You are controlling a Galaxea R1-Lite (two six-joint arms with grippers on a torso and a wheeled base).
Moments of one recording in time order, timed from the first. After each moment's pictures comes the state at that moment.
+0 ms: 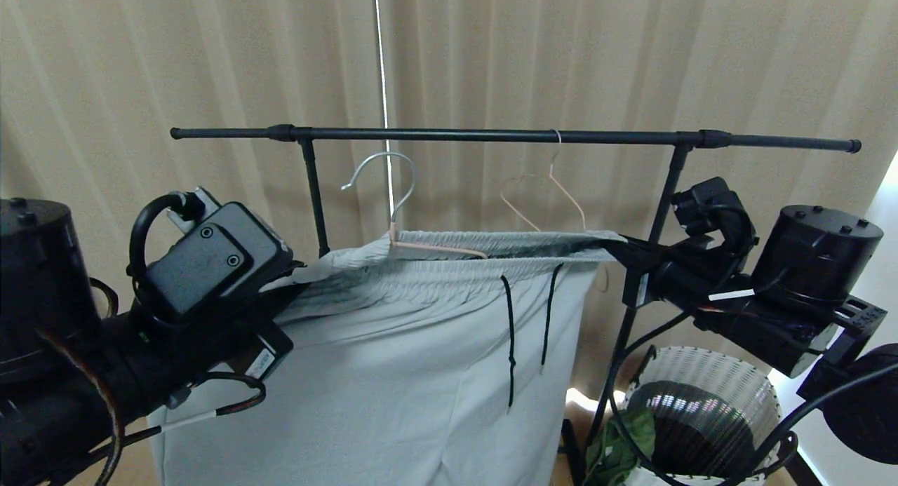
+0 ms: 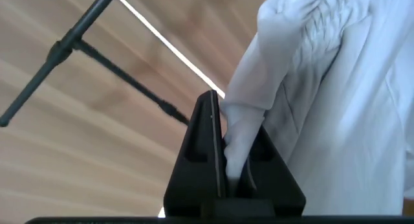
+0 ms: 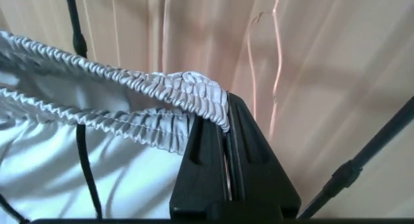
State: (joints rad) left arm -0.59 1.32 -0.61 -0.49 0.25 0.63; right arm 0.35 1.73 -0.61 -1.03 0.02 -0.06
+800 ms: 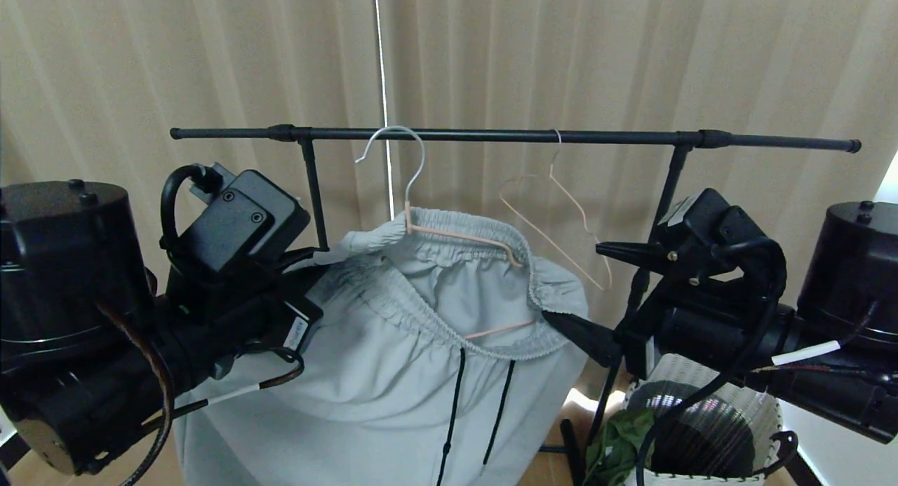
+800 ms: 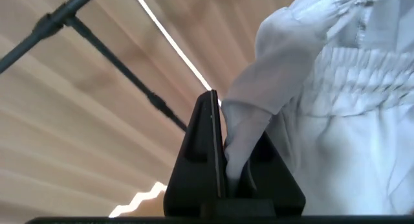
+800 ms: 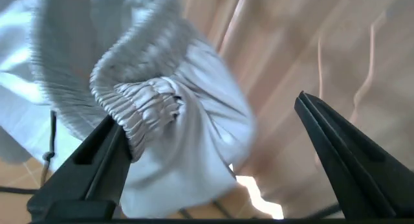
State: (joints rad) left arm -0.64 1.40 -0.67 -0.53 0.32 0.45; right arm 0.66 1.49 -0.63 -0.67 0.01 -0.23
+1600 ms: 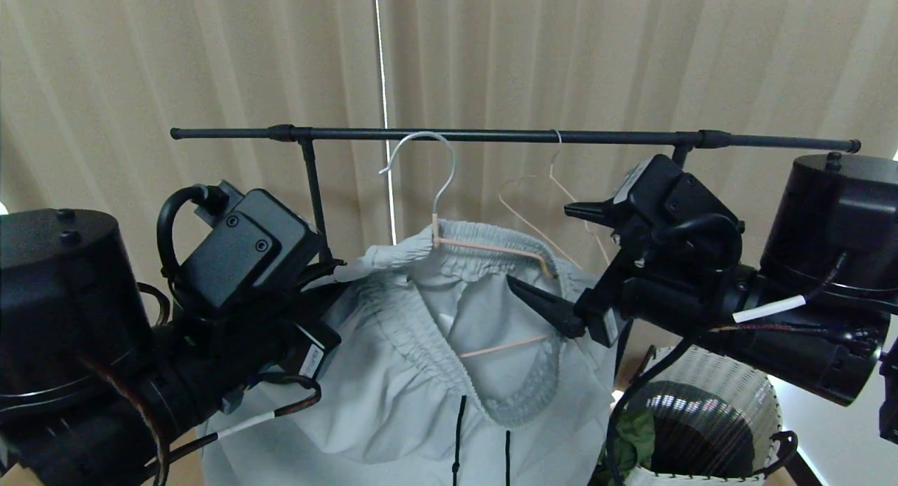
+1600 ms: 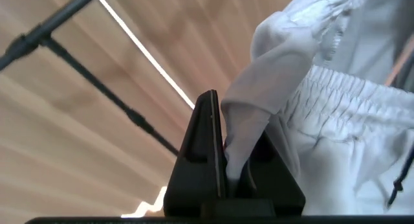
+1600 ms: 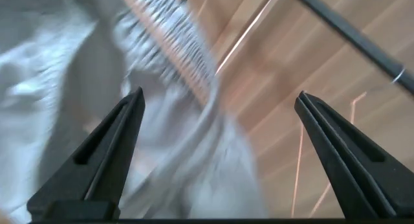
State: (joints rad) left arm -0.74 1.39 -0.60 -0.63 0.32 0.44; right arm 0.71 1.56 -0.80 -0.62 -0.03 -0.41
